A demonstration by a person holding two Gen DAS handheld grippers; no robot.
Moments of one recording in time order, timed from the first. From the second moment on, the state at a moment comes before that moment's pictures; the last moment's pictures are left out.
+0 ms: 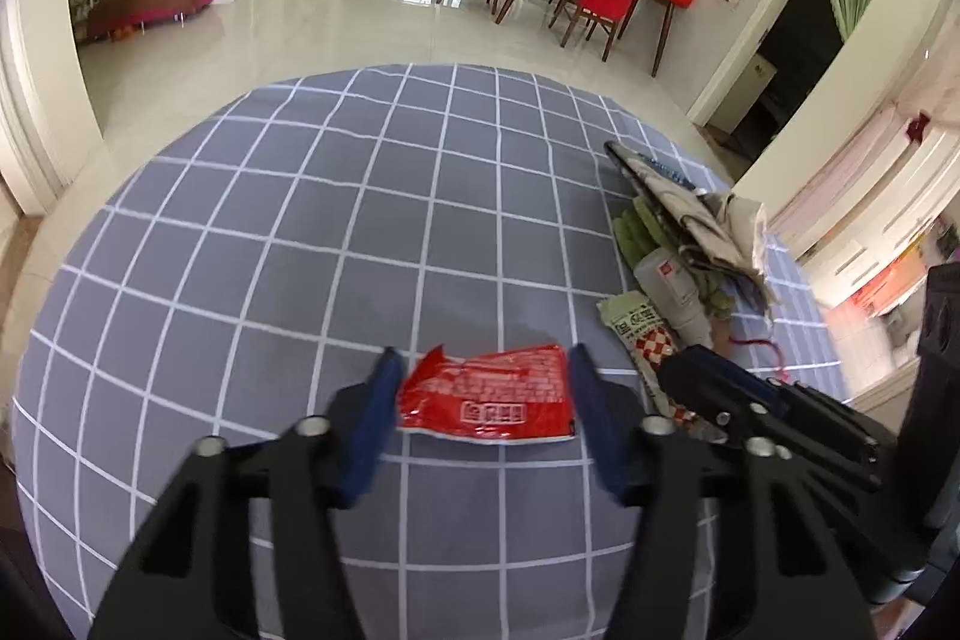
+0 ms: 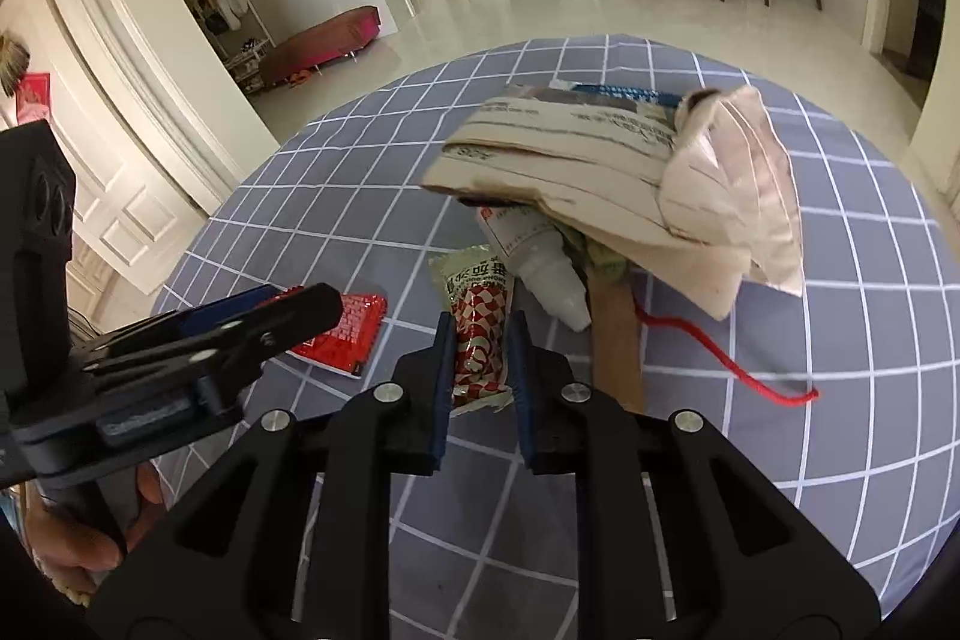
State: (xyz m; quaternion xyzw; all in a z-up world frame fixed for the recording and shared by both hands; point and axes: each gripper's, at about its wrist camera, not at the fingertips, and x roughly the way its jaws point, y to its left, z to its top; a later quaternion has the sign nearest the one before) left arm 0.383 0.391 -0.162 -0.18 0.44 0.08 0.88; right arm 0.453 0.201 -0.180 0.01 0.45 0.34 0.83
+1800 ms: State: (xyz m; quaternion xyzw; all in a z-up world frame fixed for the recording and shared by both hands) left arm 0.297 0.316 -0.083 -0.14 0.36 0.04 0.92; right arm 0.380 0.129 -0.125 0.00 0.38 0.35 0.86
